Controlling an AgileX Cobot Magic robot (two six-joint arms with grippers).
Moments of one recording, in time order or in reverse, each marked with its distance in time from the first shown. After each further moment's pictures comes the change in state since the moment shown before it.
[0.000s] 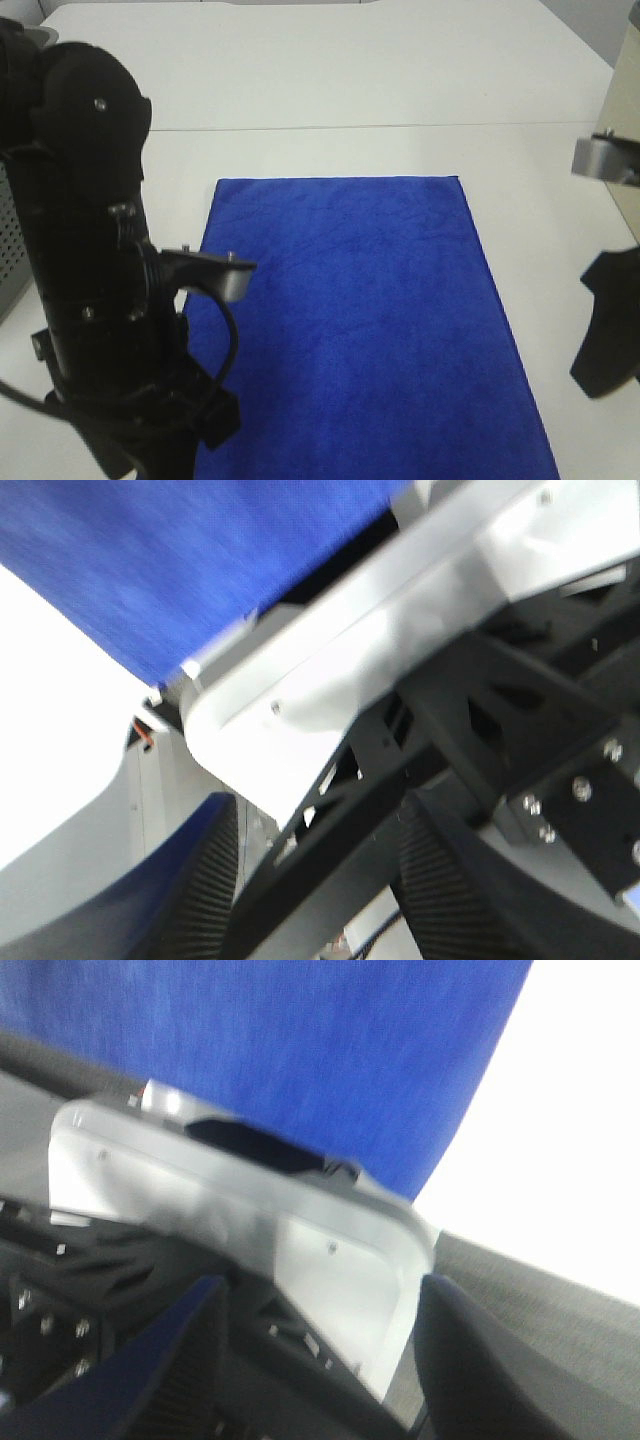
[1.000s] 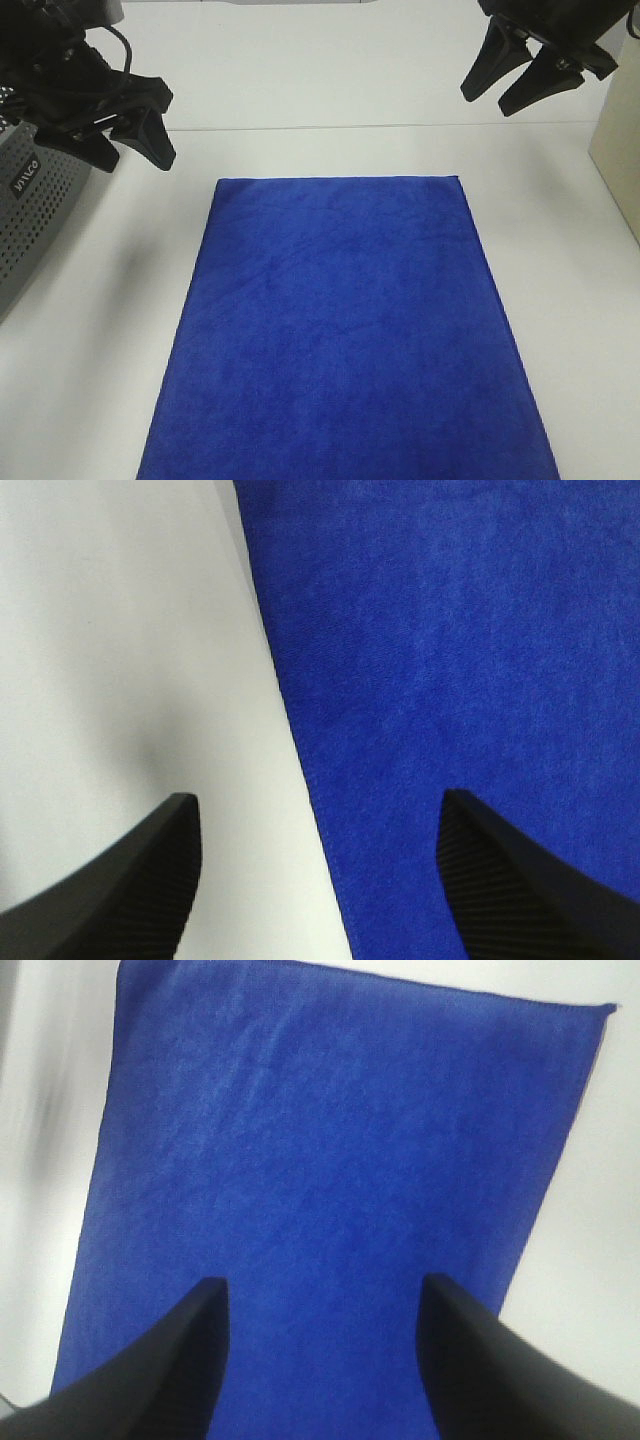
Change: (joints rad) left arm 0.469 0.104 -0.348 0.037 -0.352 0.132; right arm -0.186 0.759 -0.976 0.194 0.001 -0.160
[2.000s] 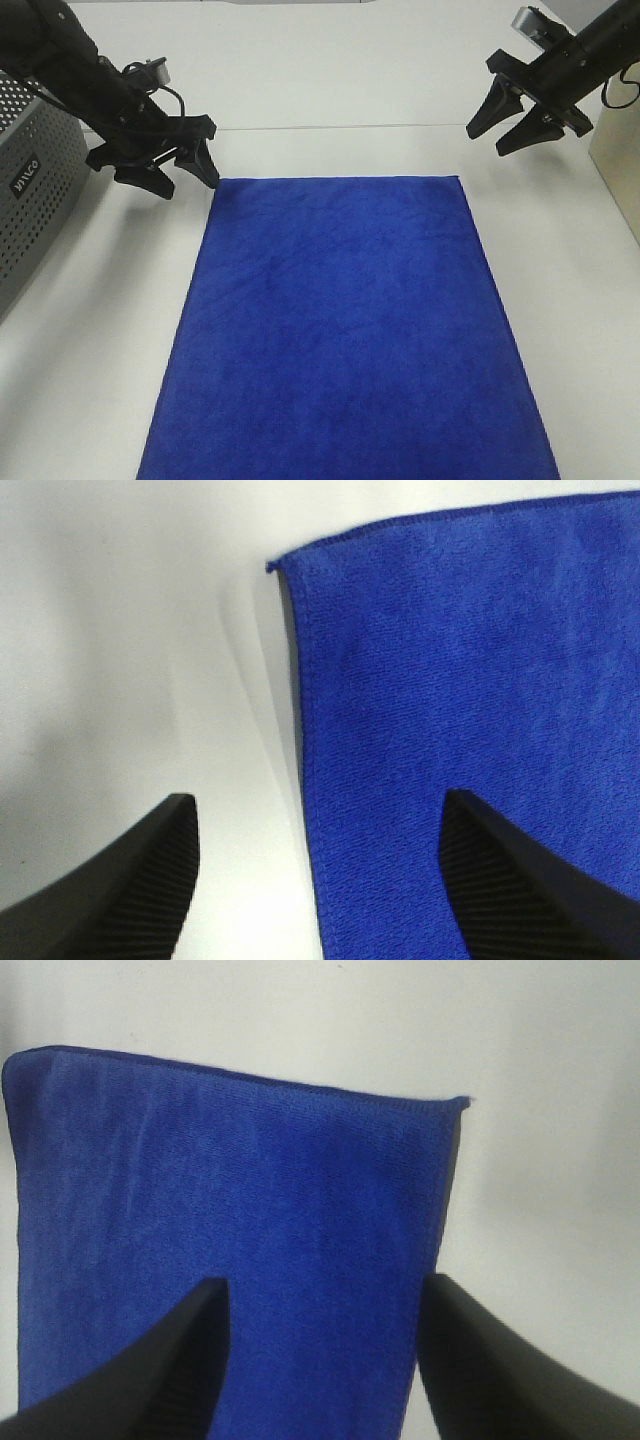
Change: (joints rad) left arm 0.072 0.475 -0.372 -0.189 -0.005 0.077; right arm -0.124 0.373 -0.275 0.108 0.001 -0.053
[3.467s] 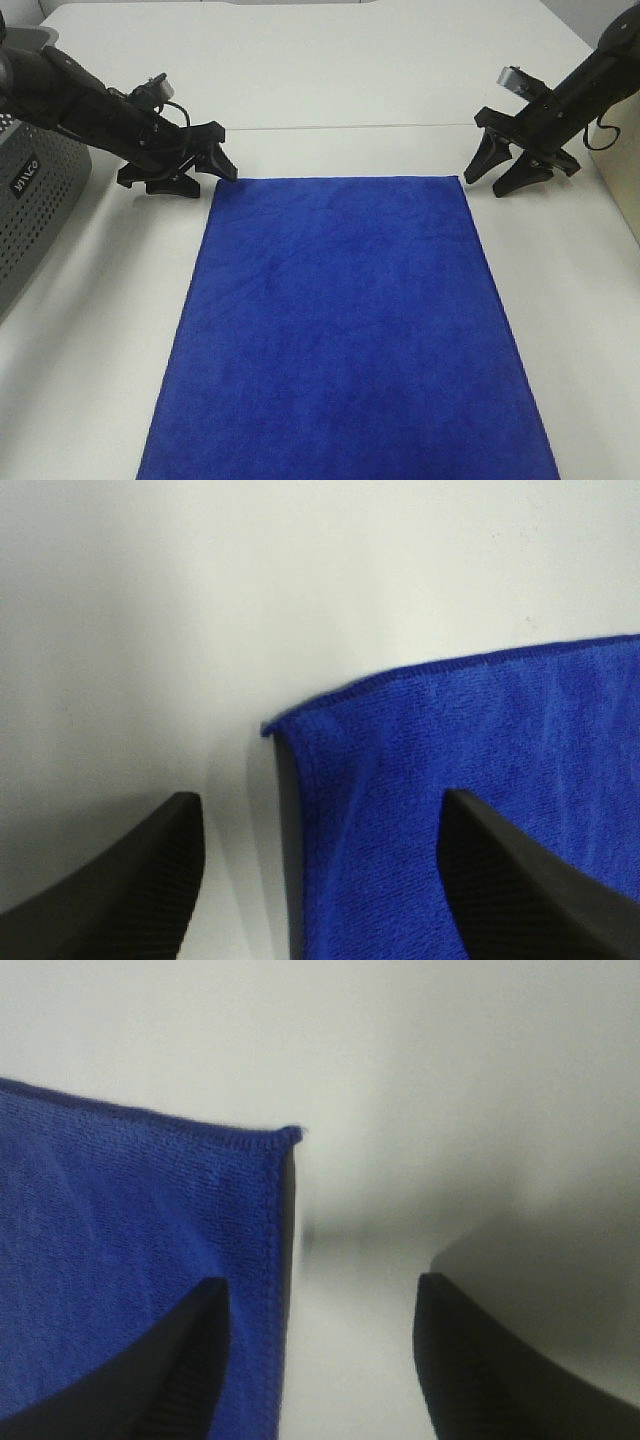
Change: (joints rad) left arm 0.035 0.136 -0.017 -0.338 -0.188 0.243; right arm 0.000 0.207 -0.148 -0.082 -0.001 0.034
